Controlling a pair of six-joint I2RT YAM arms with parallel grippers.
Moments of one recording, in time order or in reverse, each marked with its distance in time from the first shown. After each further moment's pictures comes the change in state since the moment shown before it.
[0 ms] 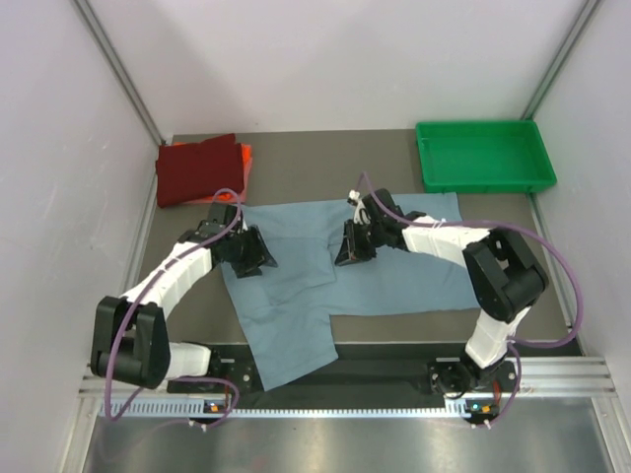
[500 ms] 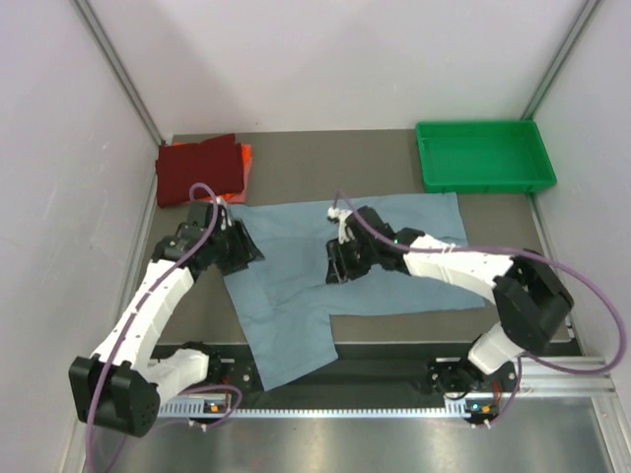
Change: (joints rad) left arm -0.010 -0.254 0.058 -0.202 -0.090 -0.020; right arm 0.175 -0.164 -0.029 -0.090 0.191 -0.113
